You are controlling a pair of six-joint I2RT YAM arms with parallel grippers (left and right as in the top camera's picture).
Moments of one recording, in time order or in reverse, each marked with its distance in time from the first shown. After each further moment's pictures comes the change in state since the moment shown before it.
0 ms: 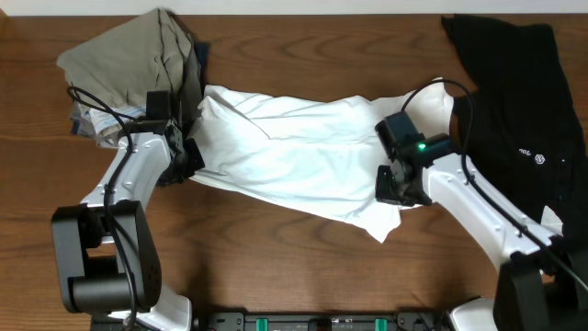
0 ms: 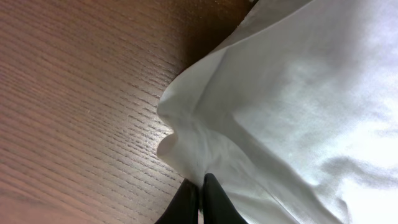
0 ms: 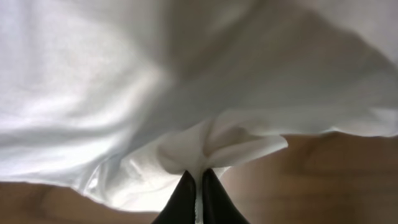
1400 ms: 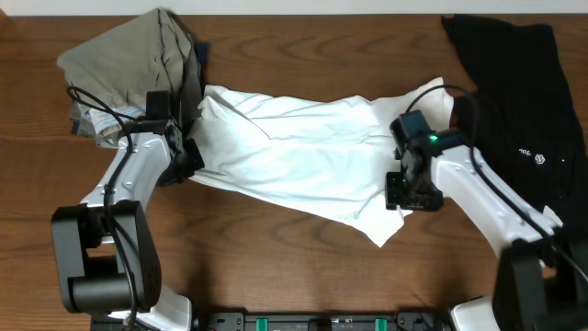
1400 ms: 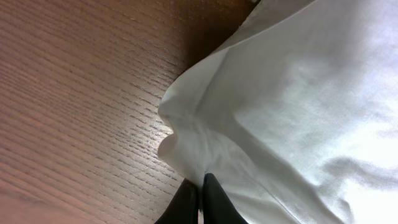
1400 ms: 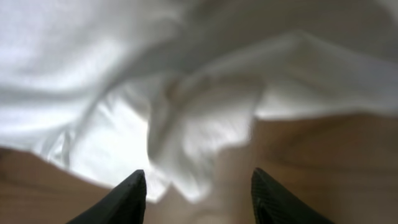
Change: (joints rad) left arm 0.001 0.000 0.000 0.000 -0.004 0.000; right arm -0.087 0.017 0.003 -0.100 -0.070 -0.192
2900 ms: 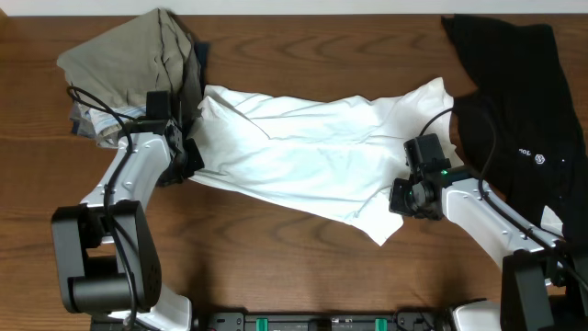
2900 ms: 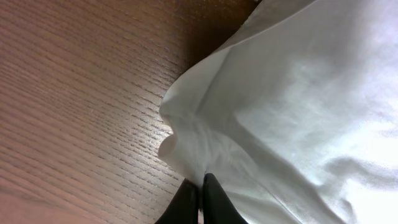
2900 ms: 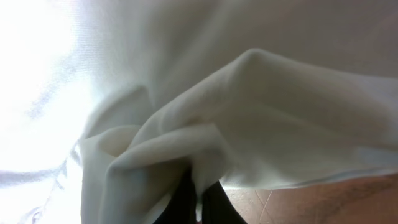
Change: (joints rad) left arm 0.000 0.000 0.000 -0.003 -0.003 0.000; right arm -0.059 -0.071 -0.296 0.450 -0.015 0.102
